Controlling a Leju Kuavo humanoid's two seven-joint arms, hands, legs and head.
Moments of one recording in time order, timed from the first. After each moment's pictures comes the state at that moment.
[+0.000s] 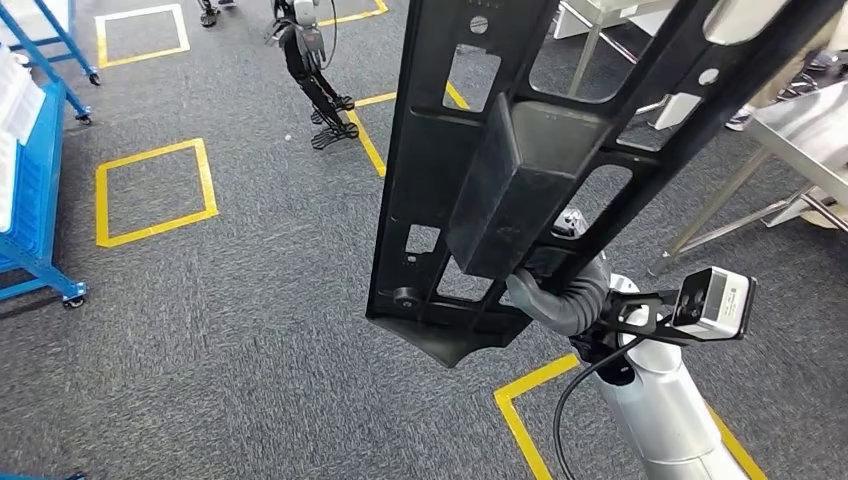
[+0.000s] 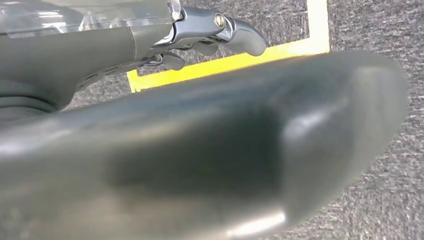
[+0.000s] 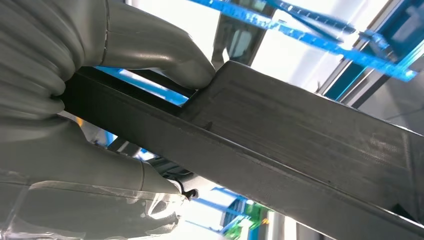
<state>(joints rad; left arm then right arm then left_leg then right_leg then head) -0.03 -0.02 0.47 -0.19 -0.08 0.12 -0.23 -0.44 -0.14 0.39 -1.72 -0.28 0.43 -0.56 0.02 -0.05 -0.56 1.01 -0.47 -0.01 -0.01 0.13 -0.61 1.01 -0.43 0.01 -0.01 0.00</state>
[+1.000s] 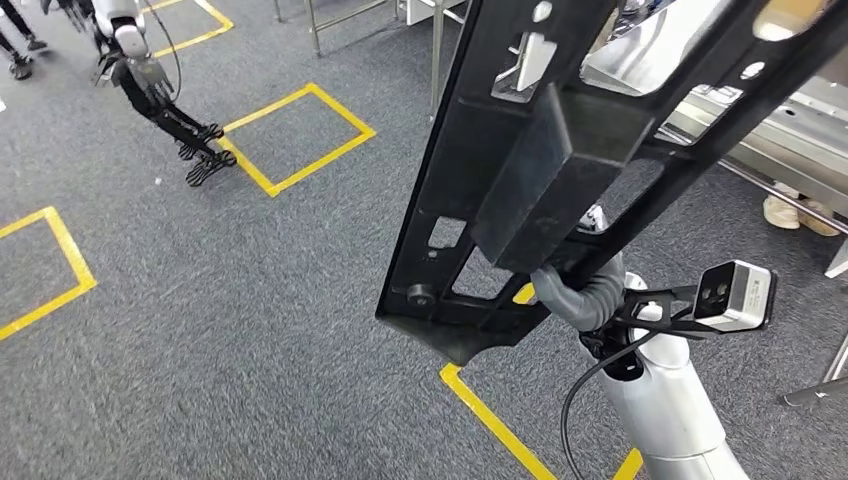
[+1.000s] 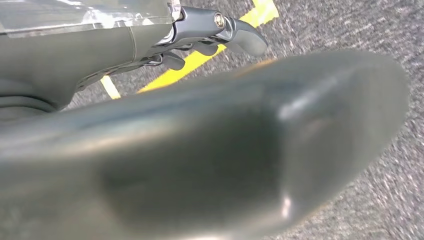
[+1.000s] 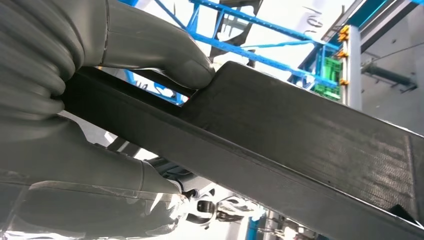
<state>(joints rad) -0.03 -0.03 0.48 -0.19 -0.08 0.10 -0.22 -0.44 -0.13 0.34 -1.69 -0.33 0.50 -0.58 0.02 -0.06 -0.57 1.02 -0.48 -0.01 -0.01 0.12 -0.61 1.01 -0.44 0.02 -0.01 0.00</state>
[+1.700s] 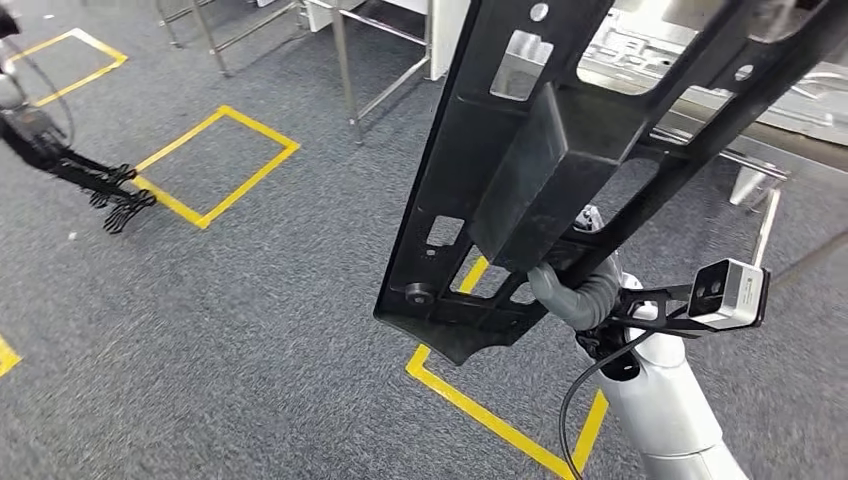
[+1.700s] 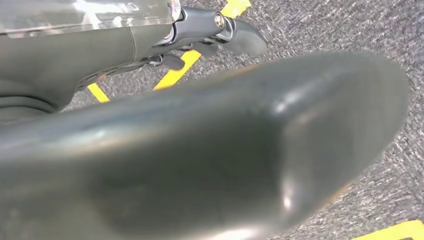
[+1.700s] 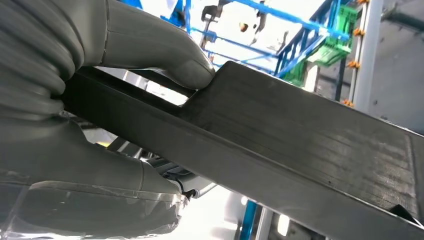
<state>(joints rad) -0.02 -0.04 0.50 -0.19 -0.08 0.11 -0.23 -0.44 -0.13 0.35 -1.66 -0.33 0.51 -0.59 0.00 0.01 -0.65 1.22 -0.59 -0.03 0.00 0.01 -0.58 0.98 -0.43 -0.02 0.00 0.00</state>
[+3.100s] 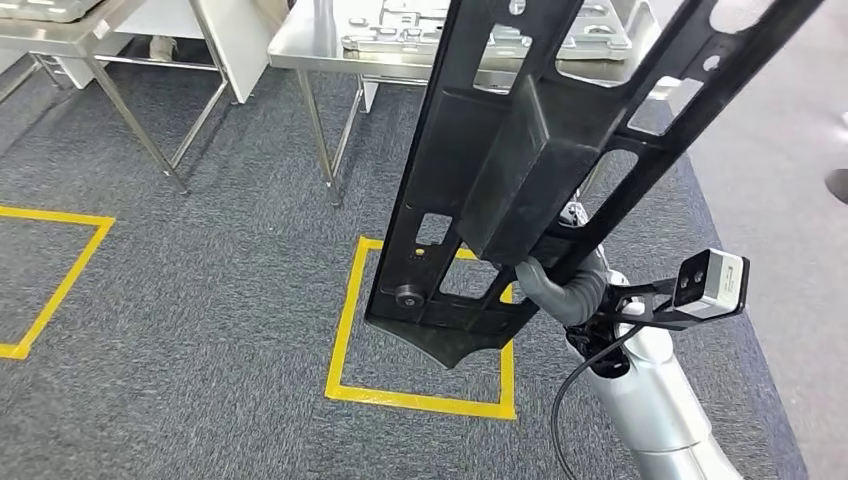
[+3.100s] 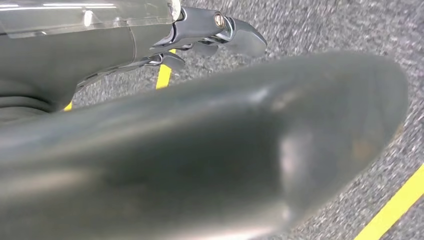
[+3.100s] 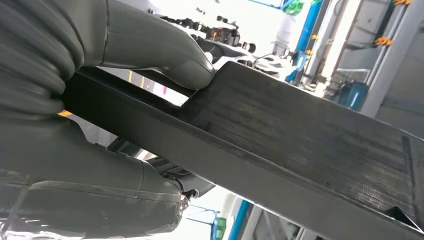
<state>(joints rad) -0.02 -0.03 0.51 -0.19 -0.11 0.10 -0.19 -0.46 -0.11 0.37 -1.64 -0.36 0.49 -0.58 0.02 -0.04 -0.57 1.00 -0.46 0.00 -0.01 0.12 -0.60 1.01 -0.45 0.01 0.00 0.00</state>
